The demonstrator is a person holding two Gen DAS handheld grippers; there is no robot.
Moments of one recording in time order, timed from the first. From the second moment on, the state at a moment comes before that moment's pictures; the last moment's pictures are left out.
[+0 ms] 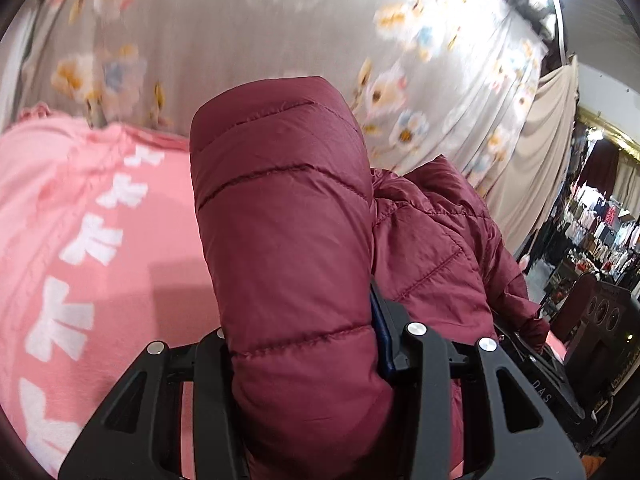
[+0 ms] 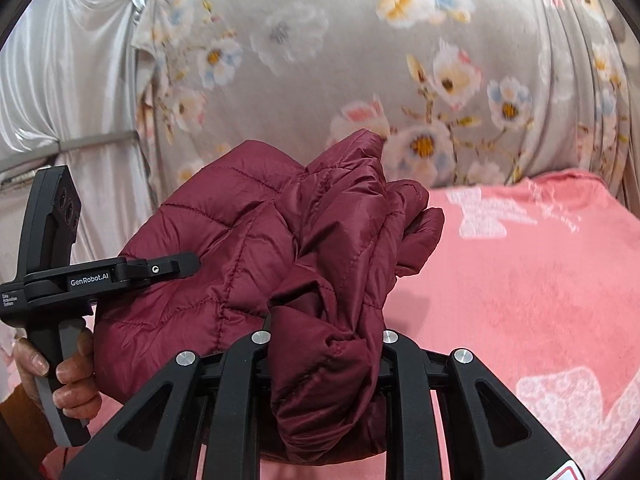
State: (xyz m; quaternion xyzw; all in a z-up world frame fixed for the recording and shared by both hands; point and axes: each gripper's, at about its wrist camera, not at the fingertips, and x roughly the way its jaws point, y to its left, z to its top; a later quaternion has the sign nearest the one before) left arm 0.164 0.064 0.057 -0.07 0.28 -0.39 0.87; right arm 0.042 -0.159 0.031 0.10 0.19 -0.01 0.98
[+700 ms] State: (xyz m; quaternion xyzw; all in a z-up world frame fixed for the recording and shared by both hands) left arm 0.196 0.056 -0.037 -0.07 0.36 -0.28 0.89; right arm 0.044 -0.192 -0.024 0.15 0.31 -0.05 0.94
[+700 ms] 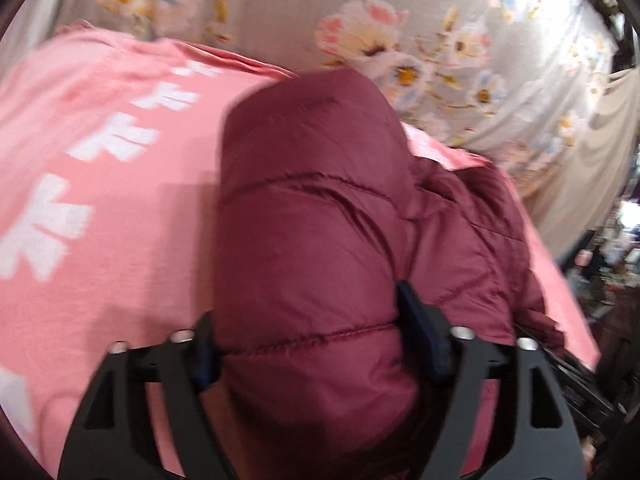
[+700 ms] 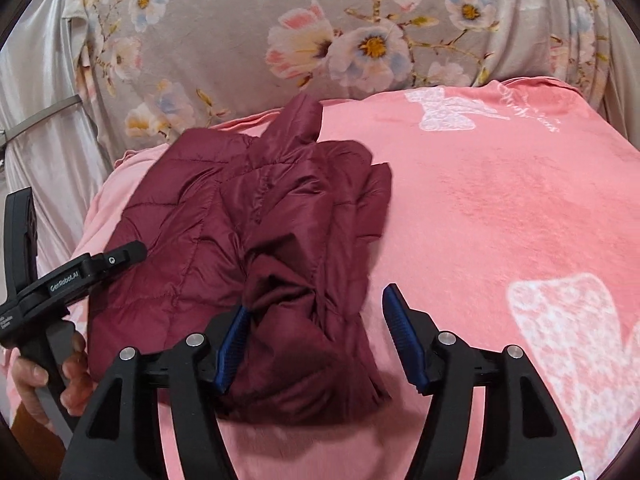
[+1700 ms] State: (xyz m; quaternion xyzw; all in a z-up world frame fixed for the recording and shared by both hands) left arm 0.192 -0.002 0.011 0.04 0.39 -0.09 0.92; right arm 0.094 -0.165 -0.009 0.05 0.32 -0.11 0.94
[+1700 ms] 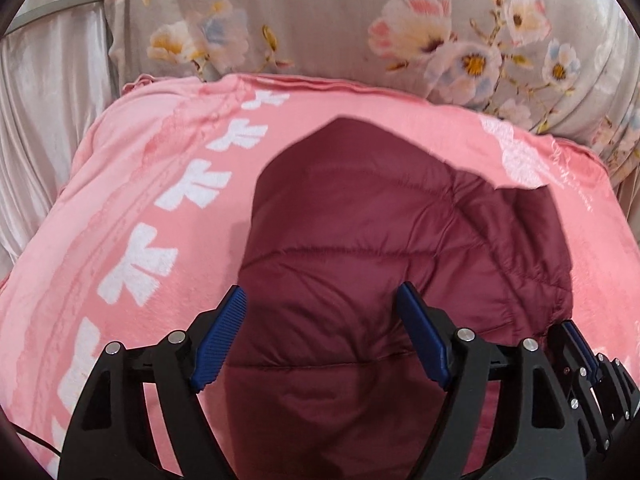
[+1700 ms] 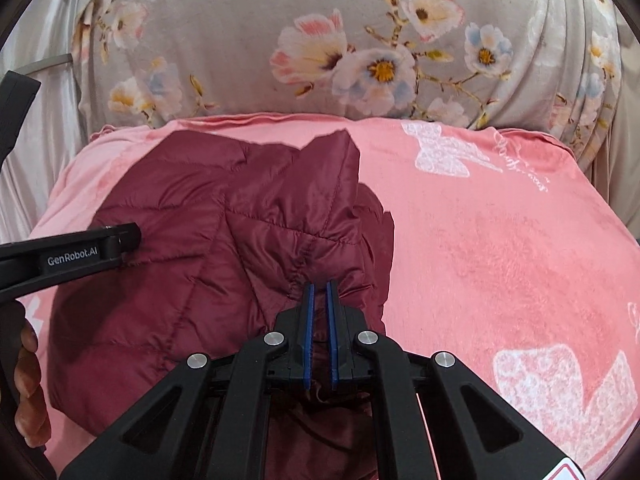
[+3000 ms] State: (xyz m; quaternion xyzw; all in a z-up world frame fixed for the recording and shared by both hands) left arm 0.201 -0.026 -0.035 0.07 0.34 -0.08 0.93; right arm 0.106 -0.171 -0.036 0.06 0.37 -0.10 0.92
